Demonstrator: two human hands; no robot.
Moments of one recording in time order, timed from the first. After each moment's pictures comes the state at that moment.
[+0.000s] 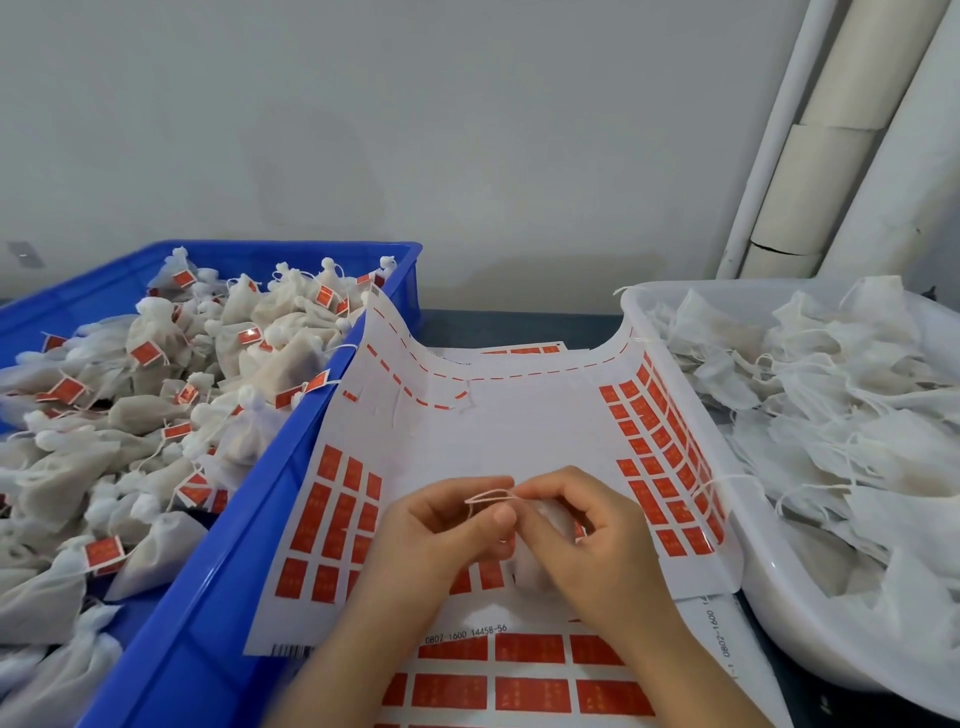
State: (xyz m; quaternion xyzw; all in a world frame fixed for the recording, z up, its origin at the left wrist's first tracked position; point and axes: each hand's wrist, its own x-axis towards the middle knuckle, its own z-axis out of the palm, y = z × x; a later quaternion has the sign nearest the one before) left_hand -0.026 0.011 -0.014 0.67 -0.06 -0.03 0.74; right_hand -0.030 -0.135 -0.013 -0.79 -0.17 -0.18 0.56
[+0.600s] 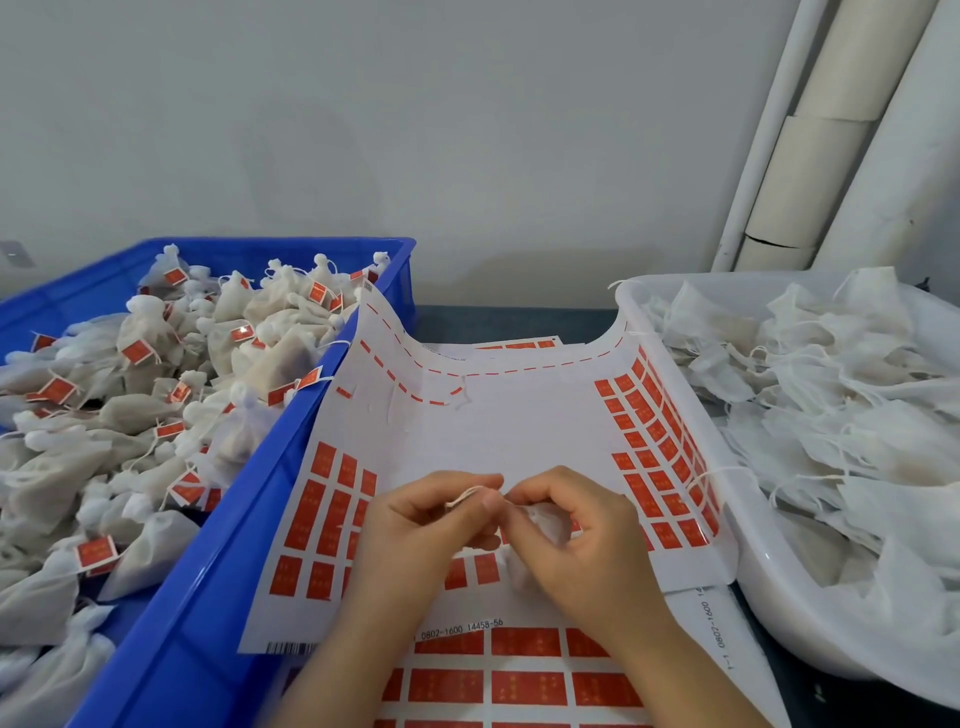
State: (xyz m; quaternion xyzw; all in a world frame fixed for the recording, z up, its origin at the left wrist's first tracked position) left_hand -0.029 0.008 -0.009 0.68 -0.07 0.05 0.73; right_hand -0.029 -0.133 -0.019 -0.81 -0.19 -0.21 0.51
